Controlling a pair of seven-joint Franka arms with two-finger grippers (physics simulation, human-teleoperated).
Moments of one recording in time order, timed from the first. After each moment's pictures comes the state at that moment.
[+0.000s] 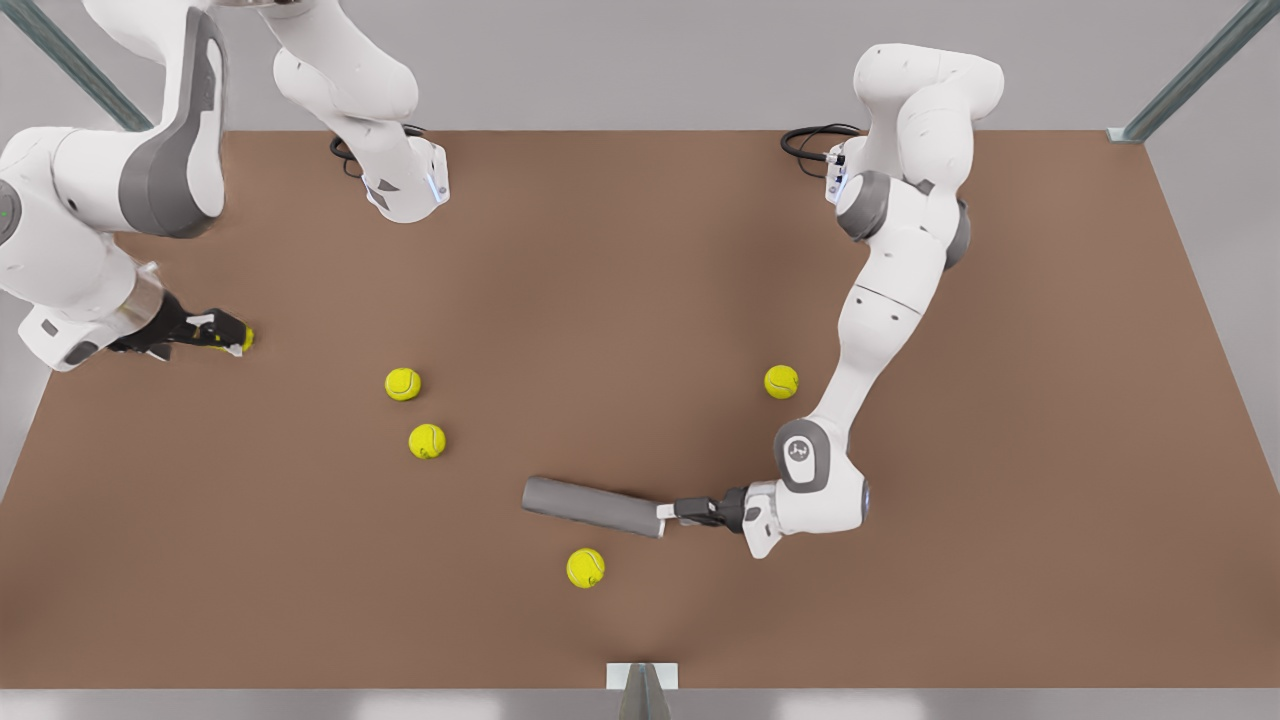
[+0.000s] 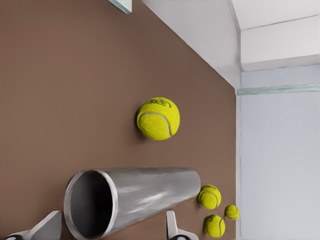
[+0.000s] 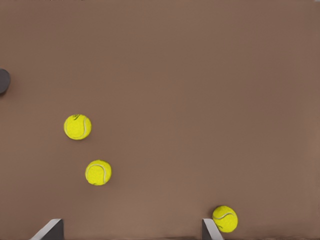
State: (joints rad) left arm -0.23 1.29 -0.34 -0.86 -0.95 2.23 0.31; right arm -0.25 0.08 0.19 -1.58 -0.09 1.62 -0.13
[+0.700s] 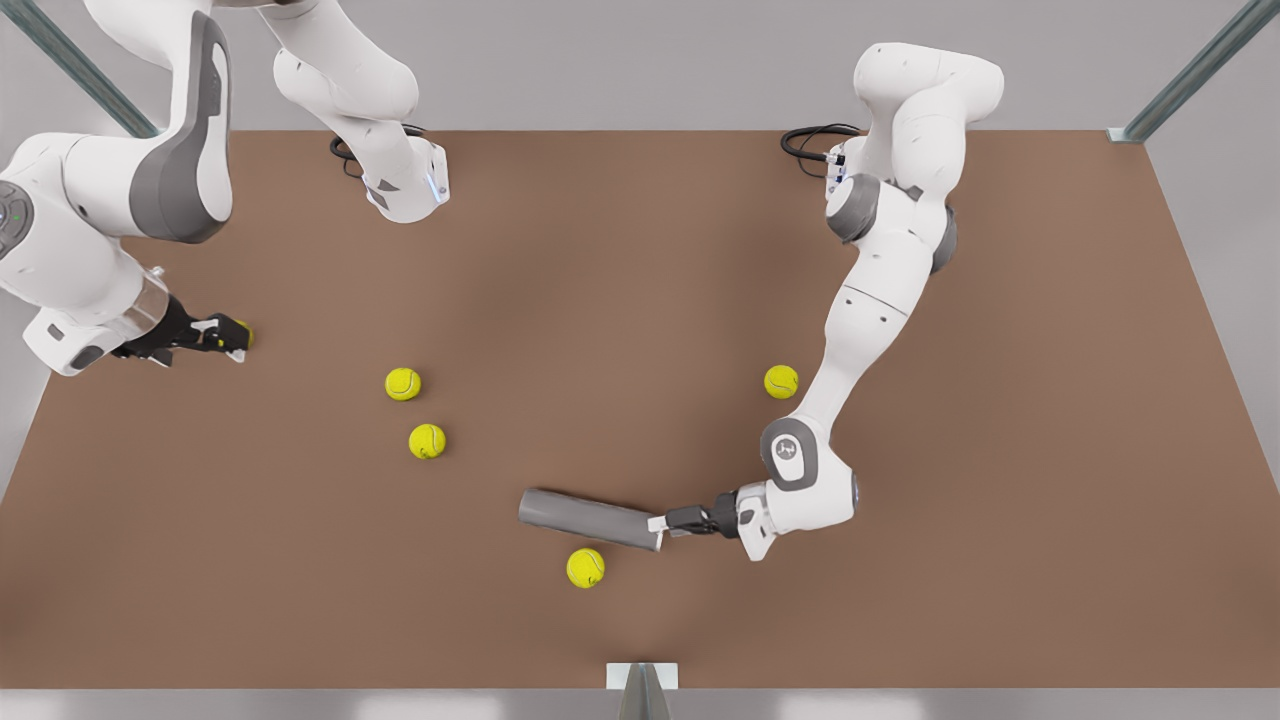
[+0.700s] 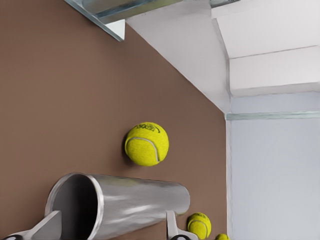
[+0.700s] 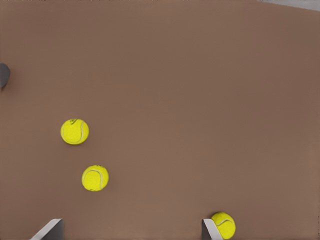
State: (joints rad) left arm -0.27 1.34 -0.36 -0.78 -1.01 2.35 0.31; right arm -0.22 0.08 0.19 -1.59 -0.10 1.65 -0.13
